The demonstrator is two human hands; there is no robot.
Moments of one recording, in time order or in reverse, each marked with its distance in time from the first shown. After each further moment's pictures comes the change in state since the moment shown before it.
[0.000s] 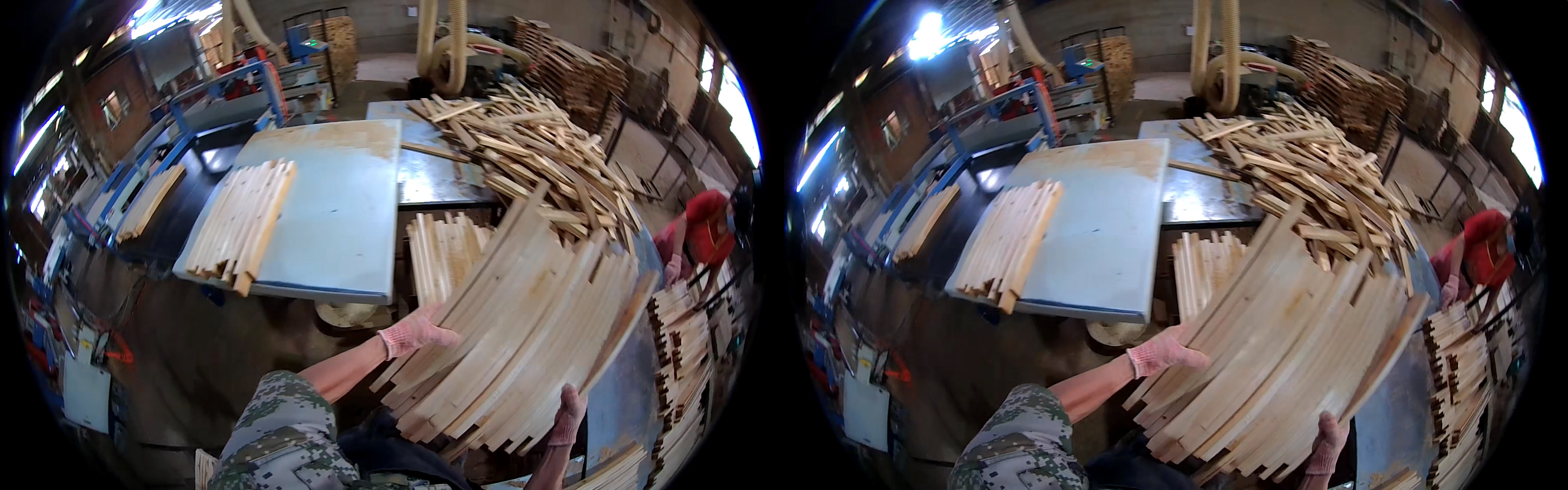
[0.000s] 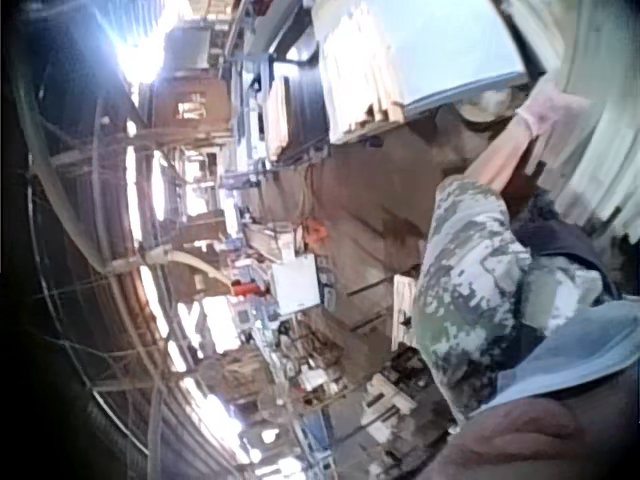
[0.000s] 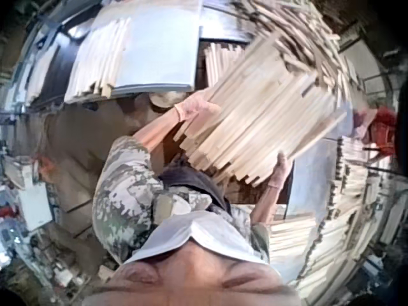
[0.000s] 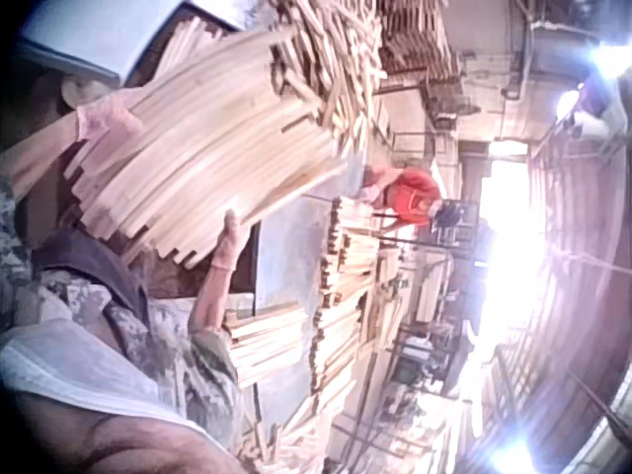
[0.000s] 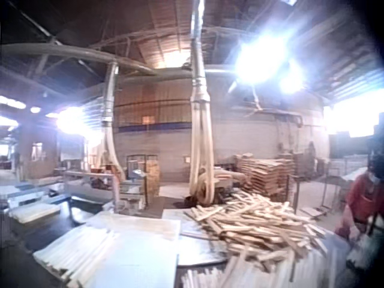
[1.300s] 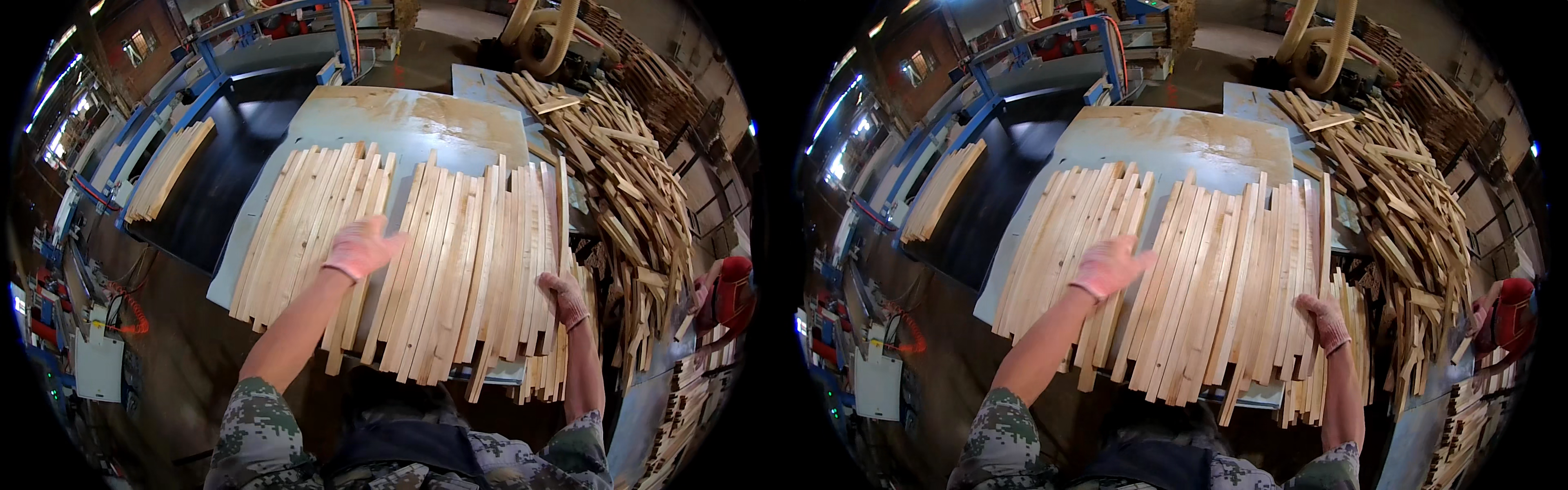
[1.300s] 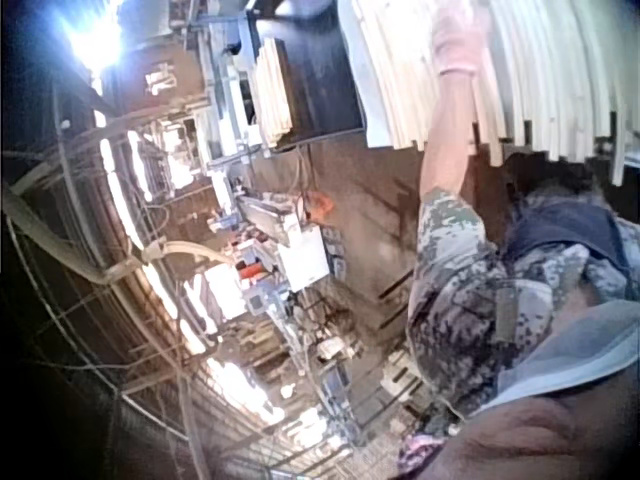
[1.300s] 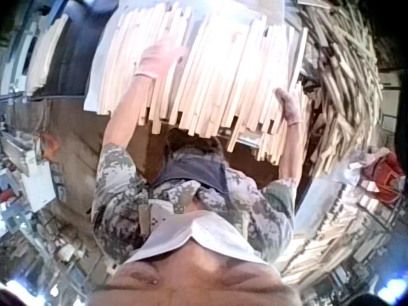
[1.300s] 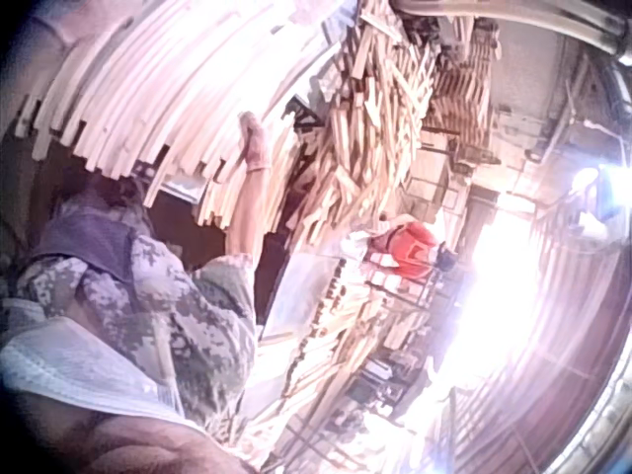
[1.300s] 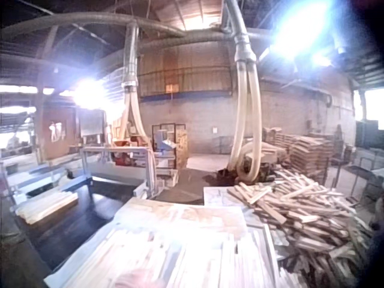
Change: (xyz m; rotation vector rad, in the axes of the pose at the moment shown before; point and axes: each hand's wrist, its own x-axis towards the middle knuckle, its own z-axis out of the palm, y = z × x) left_hand -0.103 0.248 -0.461 1.271 0.865 -0.353; right_hand 0.225 0.074 0.631 -0.302 -0.509 0.391
